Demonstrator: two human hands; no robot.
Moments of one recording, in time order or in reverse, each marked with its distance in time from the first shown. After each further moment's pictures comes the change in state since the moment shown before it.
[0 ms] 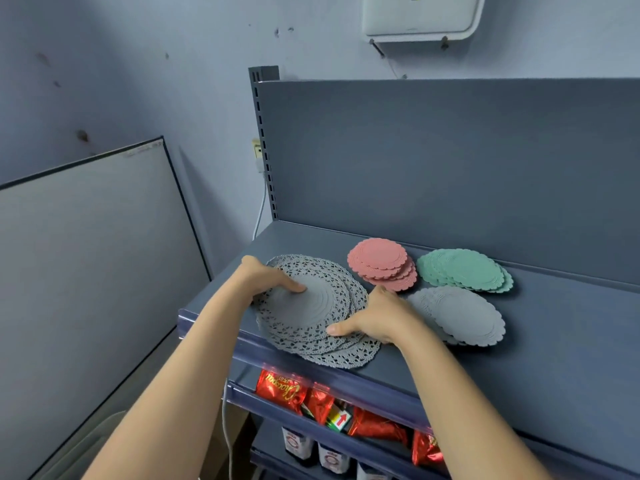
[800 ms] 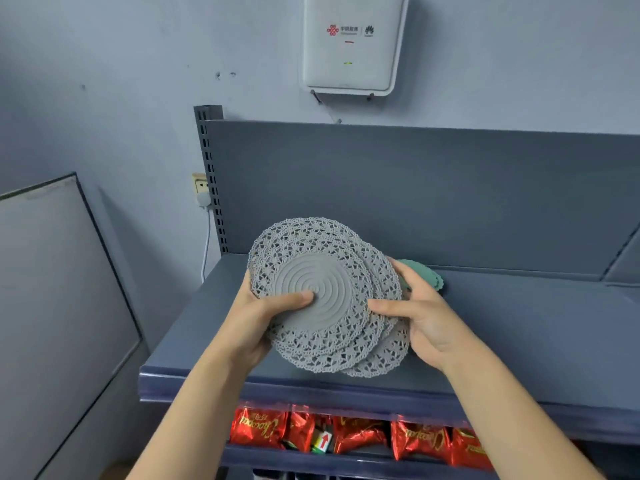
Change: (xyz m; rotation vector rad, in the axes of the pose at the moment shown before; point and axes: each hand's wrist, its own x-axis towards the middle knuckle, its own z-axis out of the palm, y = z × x) left_hand -0.066 0.000 0.004 -0.825 -0.596 0.530; right_hand -0.073 0.020 -0.028 1.267 0.232 -0.334
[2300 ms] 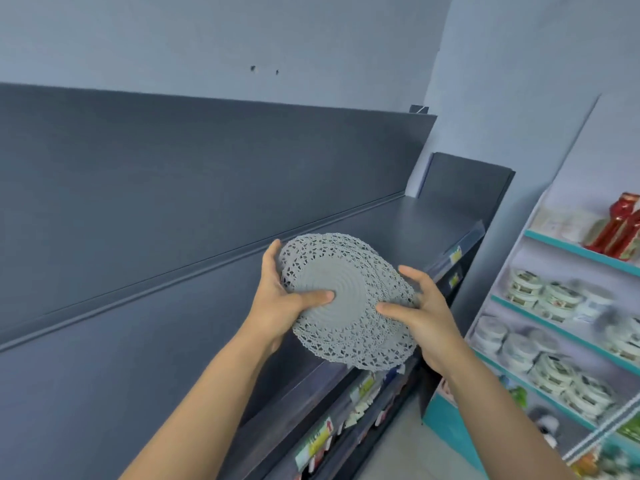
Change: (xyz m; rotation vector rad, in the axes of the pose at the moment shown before) left_hand 0.070 -0.423 0.889 -0.039 -0.748 -0.196; right_hand -0.327 -0.162 -0.832 -0.289 1.105 -0.160
